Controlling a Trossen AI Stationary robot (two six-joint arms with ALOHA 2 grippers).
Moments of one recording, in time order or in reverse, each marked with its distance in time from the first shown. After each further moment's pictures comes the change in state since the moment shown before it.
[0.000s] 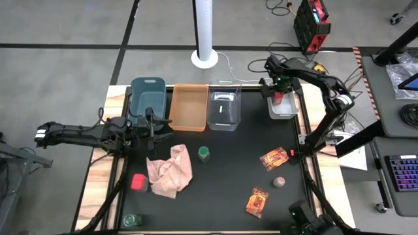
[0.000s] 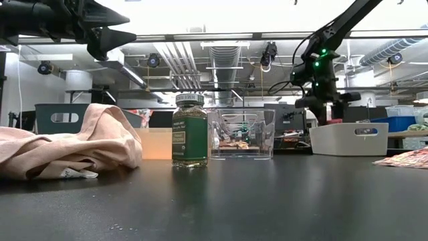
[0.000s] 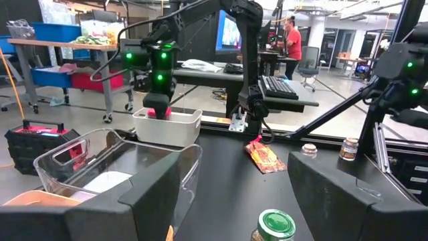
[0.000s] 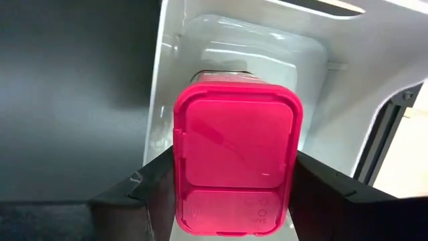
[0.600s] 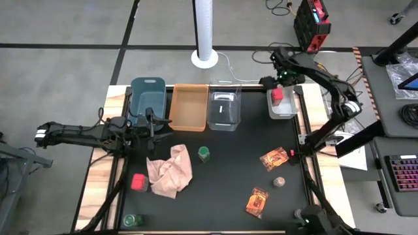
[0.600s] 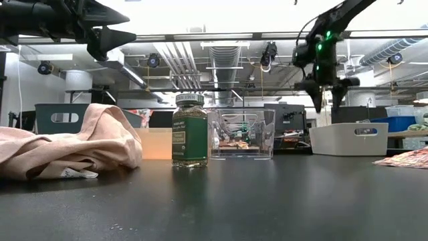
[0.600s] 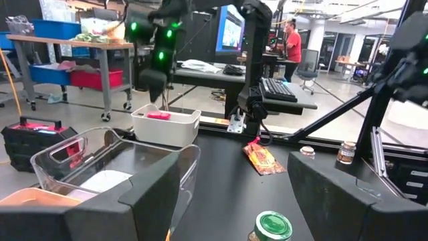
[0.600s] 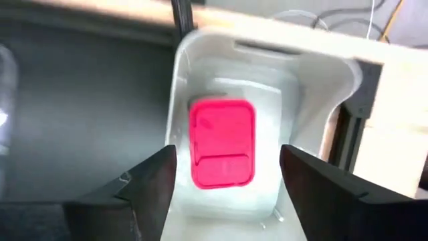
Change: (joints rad) left arm 0.000 0.000 0.000 0.003 0.000 -0.022; right arm -0.005 -0.127 0.099 -0.056 0.003 0.018
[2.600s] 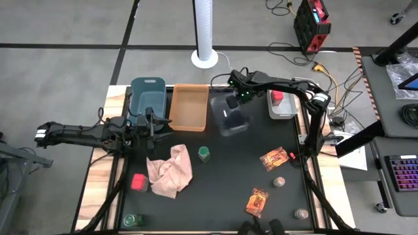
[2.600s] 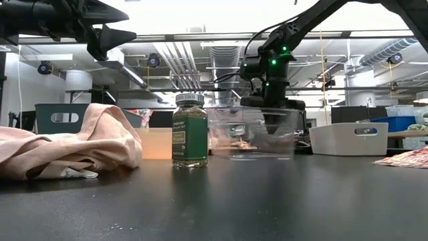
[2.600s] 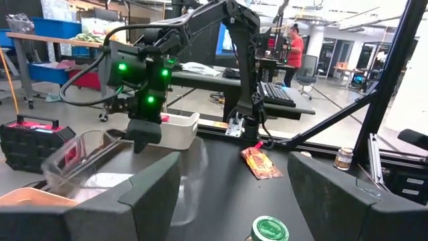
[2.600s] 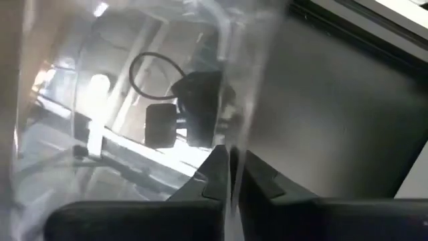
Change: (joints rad) left arm 0.000 0.000 0.000 0.014 -0.001 -0.023; right arm 0.427 0.336 0.098 0.240 -0.028 0.149
